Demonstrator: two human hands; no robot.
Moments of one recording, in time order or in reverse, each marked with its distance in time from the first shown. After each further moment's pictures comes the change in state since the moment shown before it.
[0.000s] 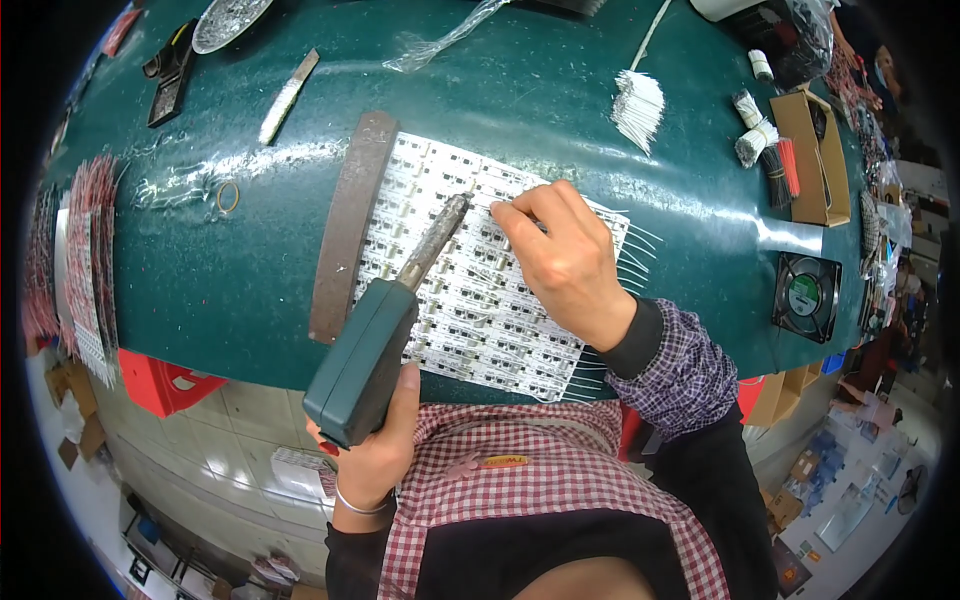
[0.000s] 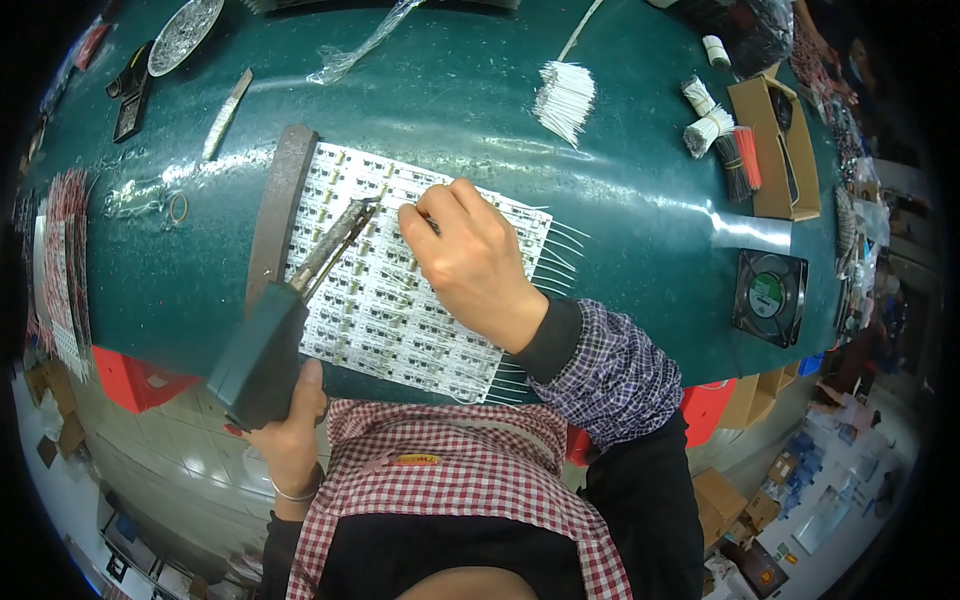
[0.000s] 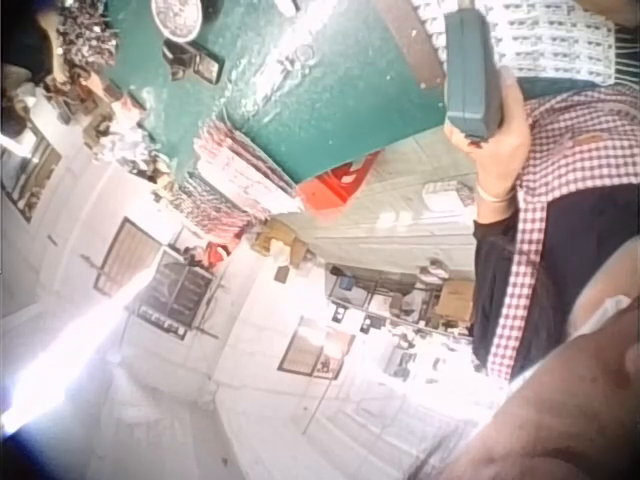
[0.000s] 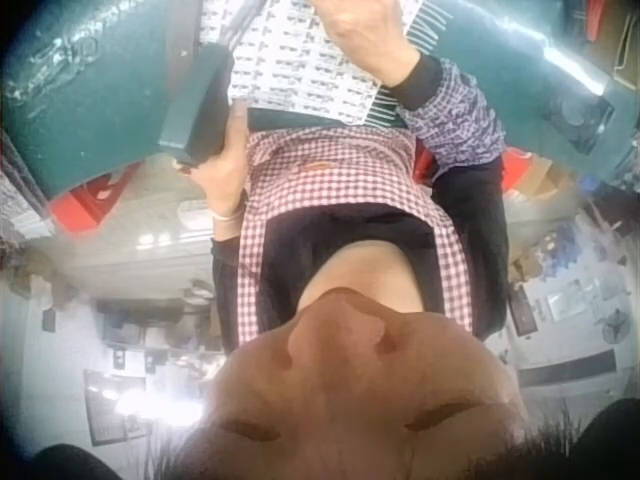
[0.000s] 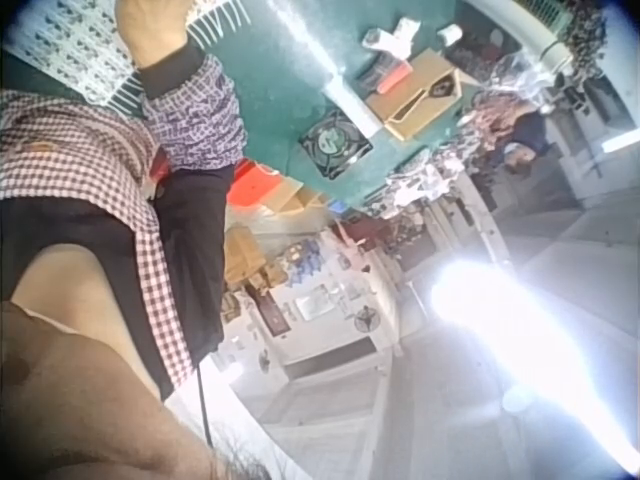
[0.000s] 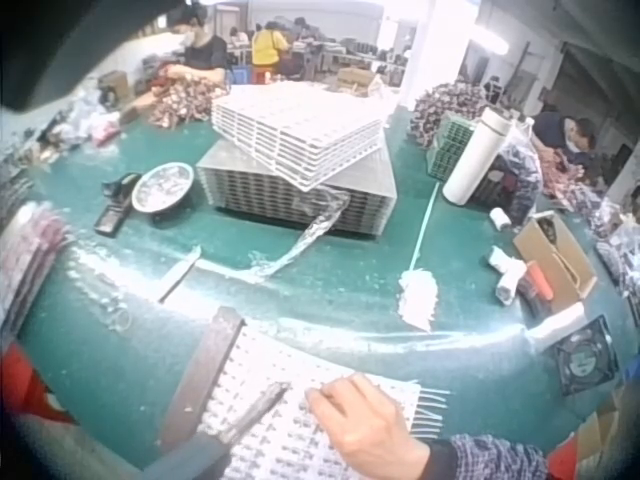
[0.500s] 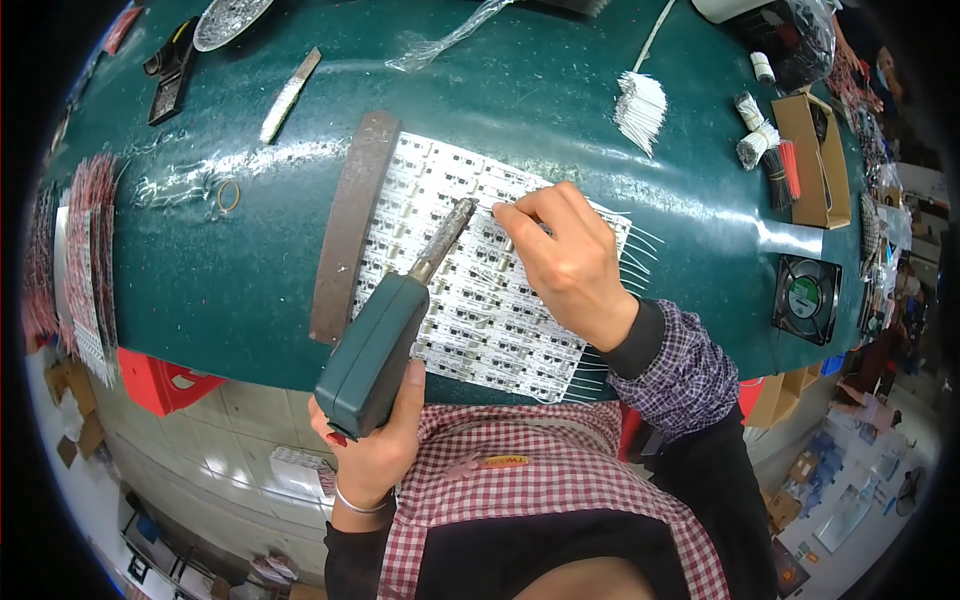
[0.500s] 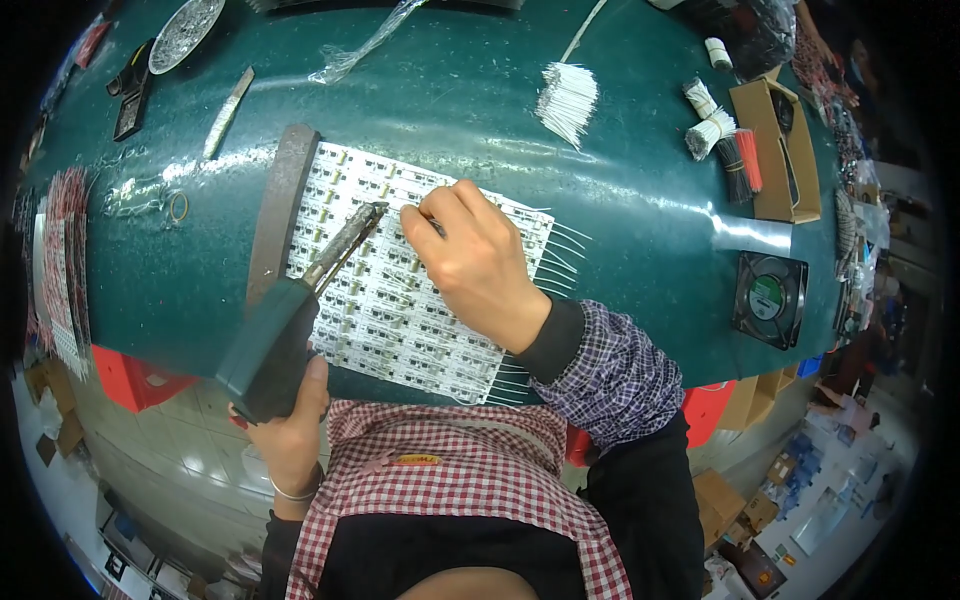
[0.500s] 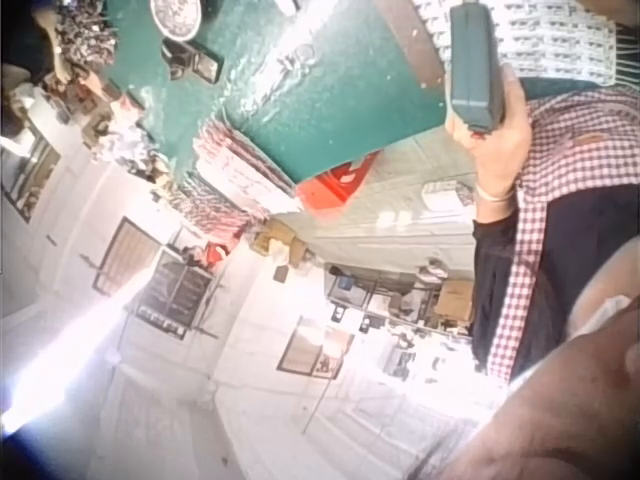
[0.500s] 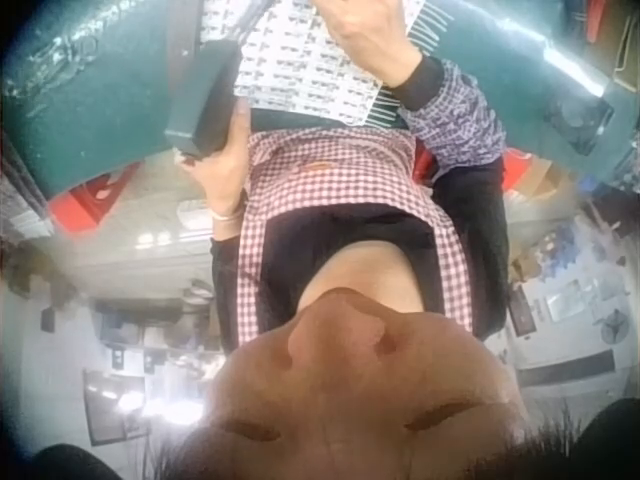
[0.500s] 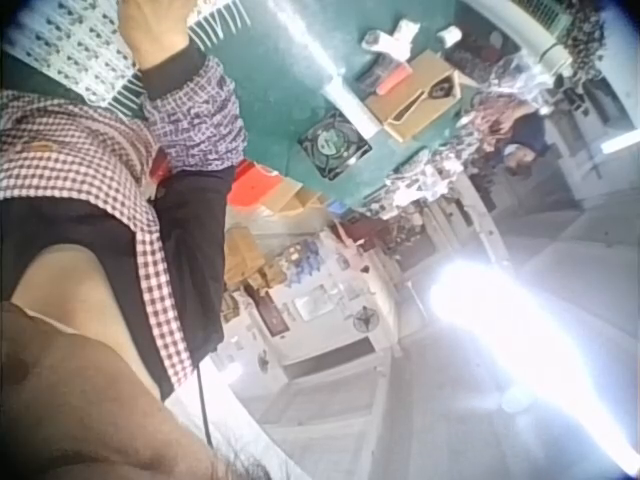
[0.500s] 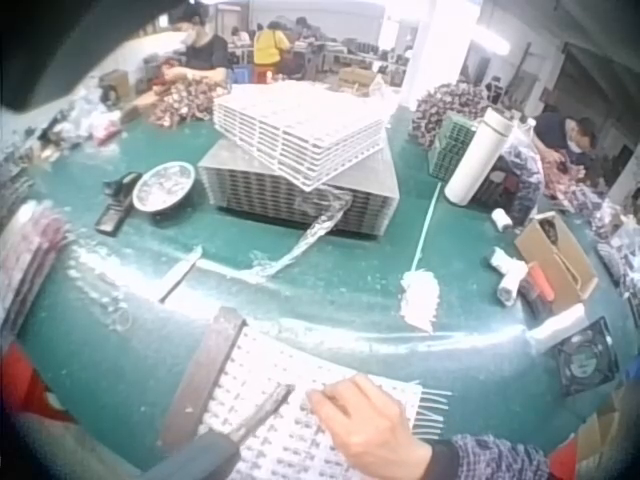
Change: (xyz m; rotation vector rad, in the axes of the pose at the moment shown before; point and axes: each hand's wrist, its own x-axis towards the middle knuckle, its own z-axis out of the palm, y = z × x) left_hand 0.007 0.010 0.004 -0.041 -0.019 -0.024; right_hand -0.002 0.003 0.001 0.021 0.012 -0.013
